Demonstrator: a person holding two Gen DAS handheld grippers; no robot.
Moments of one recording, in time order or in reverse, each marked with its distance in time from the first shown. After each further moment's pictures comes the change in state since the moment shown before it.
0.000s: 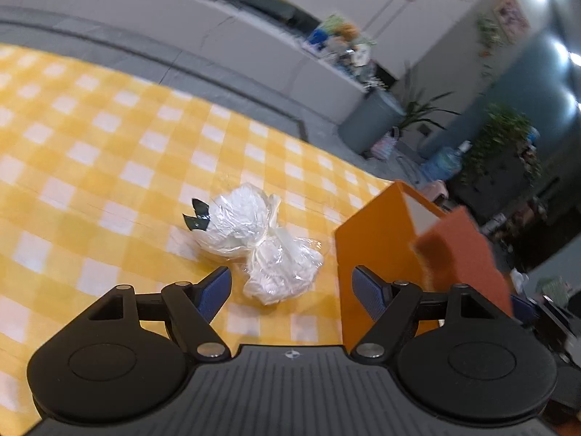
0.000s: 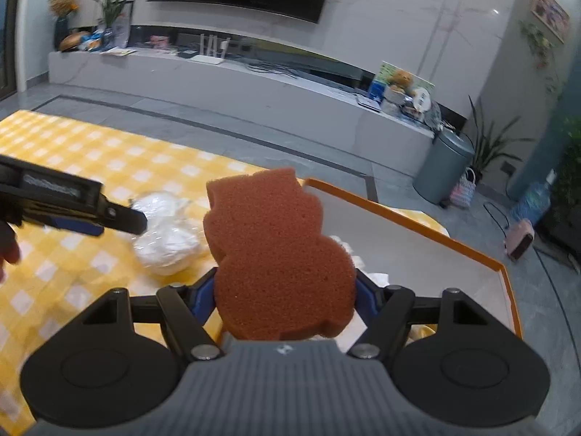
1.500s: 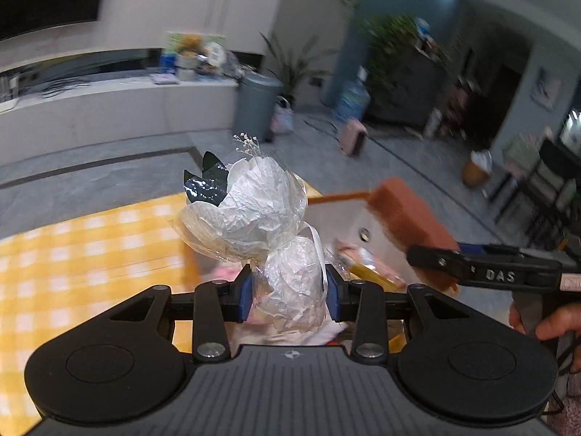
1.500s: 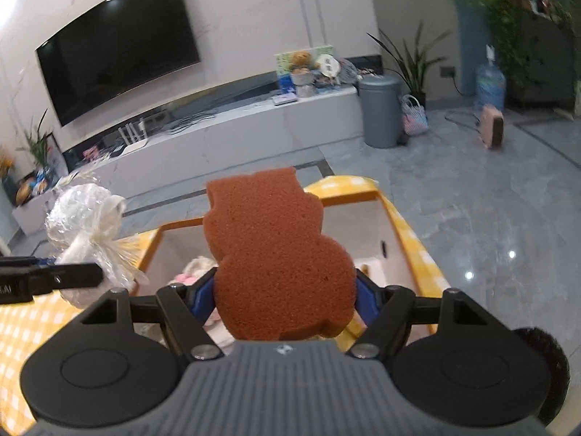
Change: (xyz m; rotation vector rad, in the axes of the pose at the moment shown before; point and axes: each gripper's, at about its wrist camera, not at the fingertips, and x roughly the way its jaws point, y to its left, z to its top) left arm -0.010 -0.216 -0.031 0.589 0.036 -0.114; right arm -0.033 -0.178 -0.048 0.547 -0.058 0.036
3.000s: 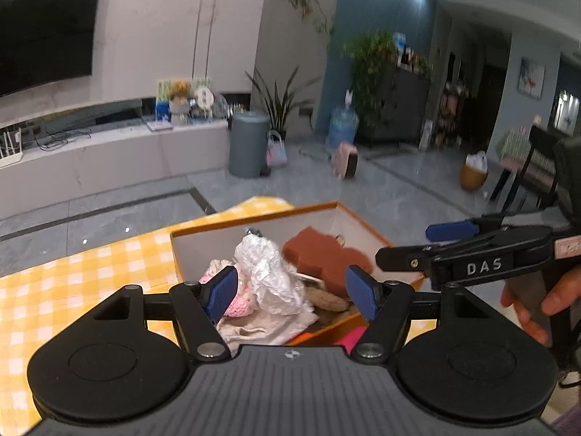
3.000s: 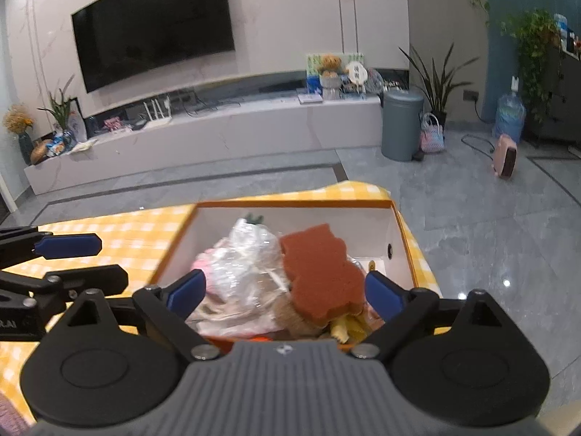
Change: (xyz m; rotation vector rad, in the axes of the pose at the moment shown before) left arm -0.075 -0.054 -0.046 0.095 -0.168 0.050; right arm -0.068 0.033 -0.008 -0.160 0.006 0.034
